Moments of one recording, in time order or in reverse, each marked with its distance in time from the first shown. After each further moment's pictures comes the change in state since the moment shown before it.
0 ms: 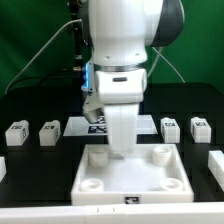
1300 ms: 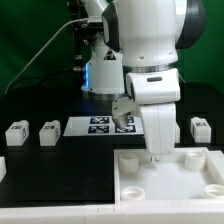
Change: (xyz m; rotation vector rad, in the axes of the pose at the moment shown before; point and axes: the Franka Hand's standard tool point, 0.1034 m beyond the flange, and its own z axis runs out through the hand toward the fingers) arm 0.043 0.016 0.002 -0.051 0.036 -0.026
